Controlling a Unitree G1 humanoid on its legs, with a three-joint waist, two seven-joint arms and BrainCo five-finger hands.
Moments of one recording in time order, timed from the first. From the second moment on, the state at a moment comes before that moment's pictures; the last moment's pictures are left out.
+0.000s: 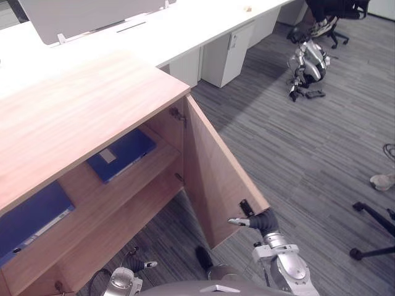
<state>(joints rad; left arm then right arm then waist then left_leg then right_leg) 0.08 0.10 -0.04 1.00 0.24 -0.04 0.10 0.44 -0.21 0.14 -0.23 0.15 -0.14 0.09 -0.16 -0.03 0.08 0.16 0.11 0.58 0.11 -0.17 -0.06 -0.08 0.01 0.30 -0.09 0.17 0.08</state>
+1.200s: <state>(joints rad) 0.07 0.14 0.02 1.01 0.24 -0.04 0.10 0.01 -0.25 0.31 0.22 0.03 -0.10 0.02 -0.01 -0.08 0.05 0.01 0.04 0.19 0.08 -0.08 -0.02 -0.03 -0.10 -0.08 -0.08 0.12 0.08</state>
